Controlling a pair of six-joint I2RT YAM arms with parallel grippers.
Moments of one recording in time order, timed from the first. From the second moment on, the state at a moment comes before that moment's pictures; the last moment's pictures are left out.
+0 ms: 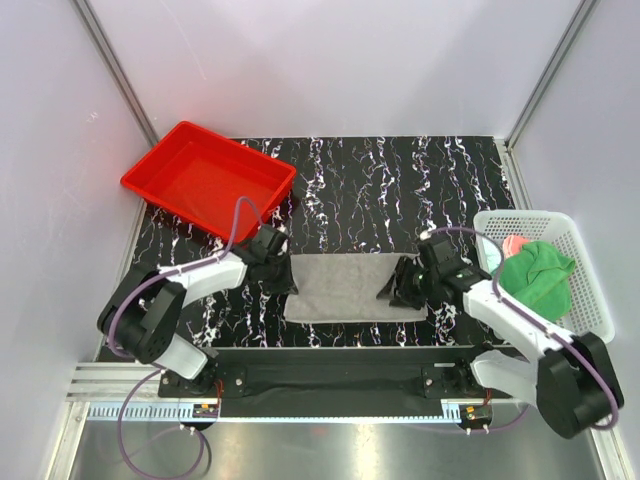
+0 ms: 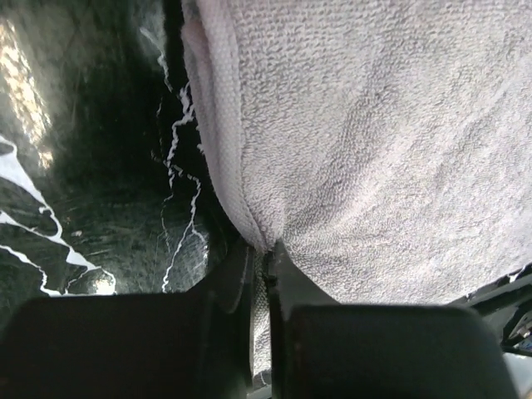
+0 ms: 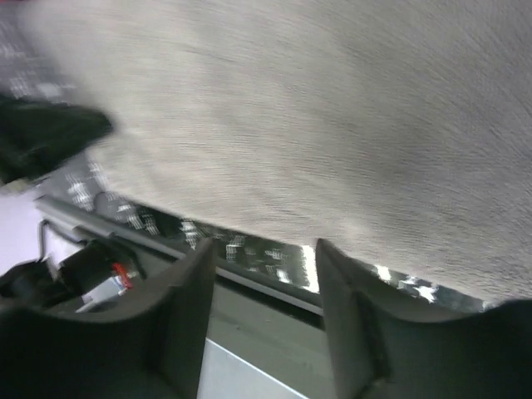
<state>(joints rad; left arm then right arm) -0.57 1.50 0.73 -0.31 0.16 -0.68 0.44 1.12 0.55 -0.42 -0.32 0.85</state>
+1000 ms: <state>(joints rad) -0.57 1.53 1.32 -0.85 -0.31 -0.23 0.44 0.93 0.76 -0.55 -0.25 0.77</state>
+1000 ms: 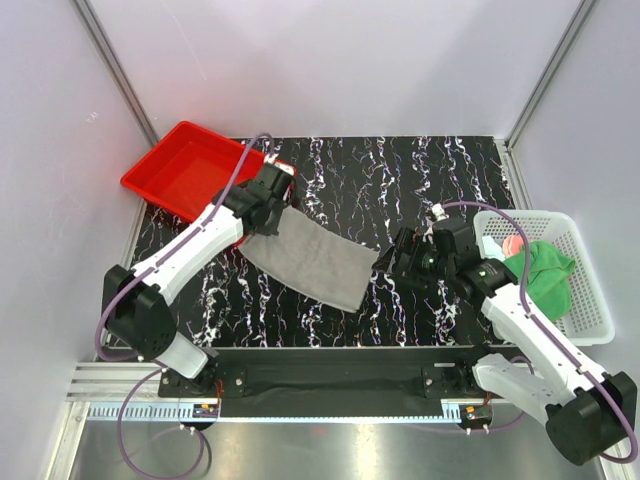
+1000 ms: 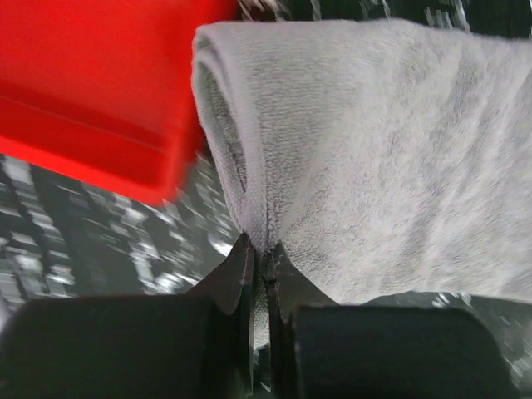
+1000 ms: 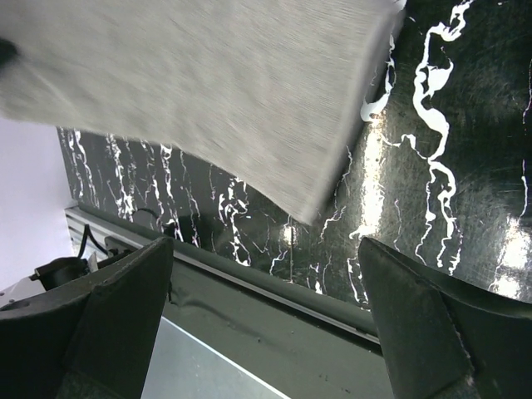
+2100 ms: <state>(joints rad) -0.05 2.14 1.88 -0.51 -0.55 0.23 0.44 1.27 0.97 -0.50 -0.12 0.57</state>
